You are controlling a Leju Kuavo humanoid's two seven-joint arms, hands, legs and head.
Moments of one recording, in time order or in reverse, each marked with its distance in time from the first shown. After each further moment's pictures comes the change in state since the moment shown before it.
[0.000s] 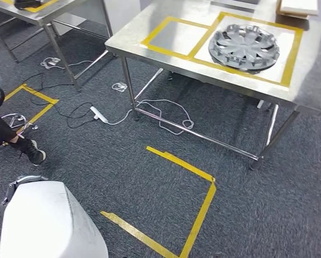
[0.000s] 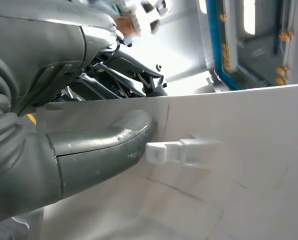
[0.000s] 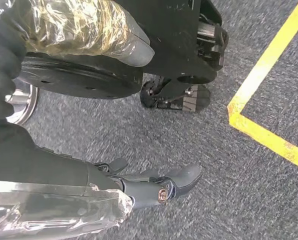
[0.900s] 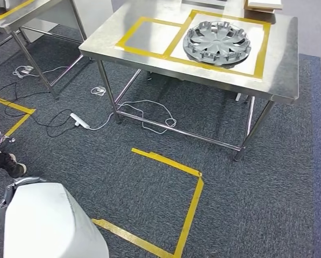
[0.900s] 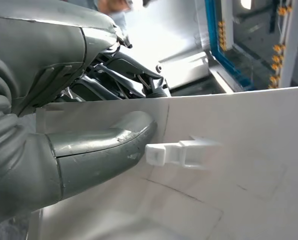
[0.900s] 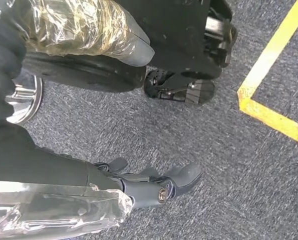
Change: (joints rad) left arm 0.016 -0.003 0.017 -0.007 -0.018 0.016 0.000; right arm 0.002 0.005 0.050 0.000 0.065 -0.050 0.022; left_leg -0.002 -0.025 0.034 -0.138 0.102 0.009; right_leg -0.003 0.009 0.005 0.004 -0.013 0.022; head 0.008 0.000
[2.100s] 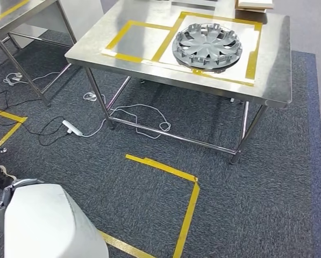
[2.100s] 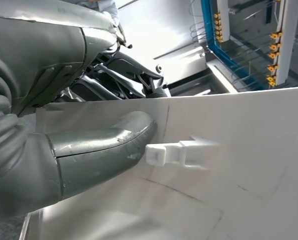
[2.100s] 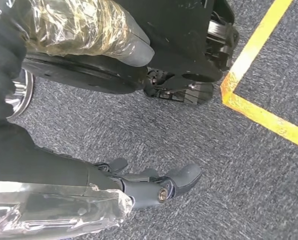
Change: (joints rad) left arm 0.011 0.002 0.007 -0.006 -0.012 0.014 0.009; right arm 0.007 0.005 0.012 0.000 0.011 0.008 -0.016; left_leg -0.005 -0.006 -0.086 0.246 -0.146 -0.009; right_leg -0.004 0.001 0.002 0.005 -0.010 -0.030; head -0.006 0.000
